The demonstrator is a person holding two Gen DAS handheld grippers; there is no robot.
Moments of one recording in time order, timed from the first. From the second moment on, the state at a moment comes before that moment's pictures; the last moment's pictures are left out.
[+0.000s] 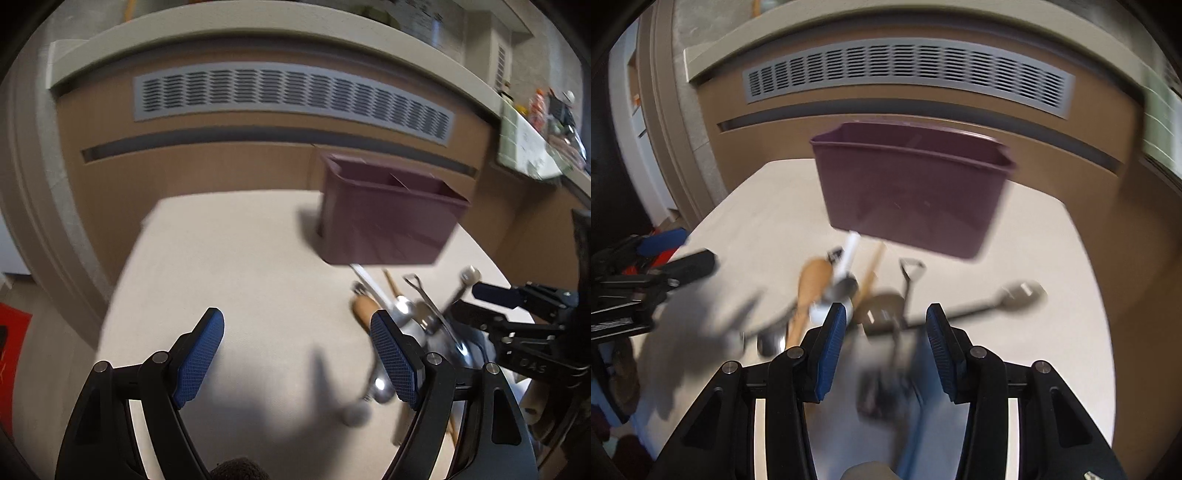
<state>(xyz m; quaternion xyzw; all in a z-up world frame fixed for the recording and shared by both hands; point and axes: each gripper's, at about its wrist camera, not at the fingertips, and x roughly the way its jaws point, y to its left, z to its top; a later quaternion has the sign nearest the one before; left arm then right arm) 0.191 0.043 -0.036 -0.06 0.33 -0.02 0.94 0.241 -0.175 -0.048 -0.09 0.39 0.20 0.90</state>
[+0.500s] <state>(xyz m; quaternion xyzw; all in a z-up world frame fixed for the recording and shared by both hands) 0.214 0.075 -0.055 -0.13 0.34 -0.03 0.93 0.322 -0.104 -0.091 -0.09 0.46 0.22 0.86</state>
